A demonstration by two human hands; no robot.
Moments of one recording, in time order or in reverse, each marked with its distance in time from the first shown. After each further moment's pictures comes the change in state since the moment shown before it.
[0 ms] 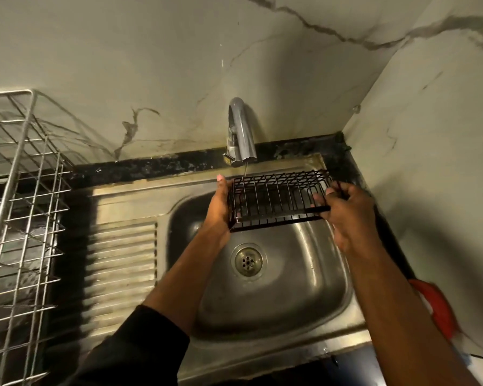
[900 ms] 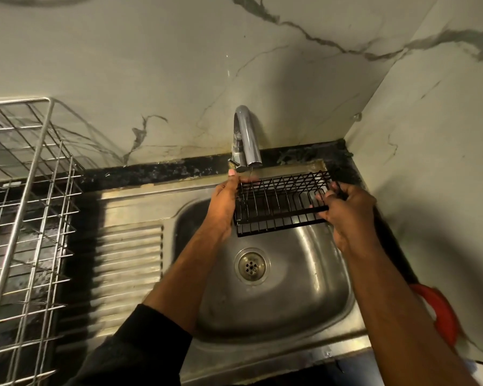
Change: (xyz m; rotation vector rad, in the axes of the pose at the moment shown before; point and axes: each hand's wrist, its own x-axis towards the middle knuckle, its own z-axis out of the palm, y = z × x) left_hand -0.012 0.023 0.007 0.141 -0.014 0.174; right_hand 0.011 0.008 0.003 -0.057 0.002 -0.107
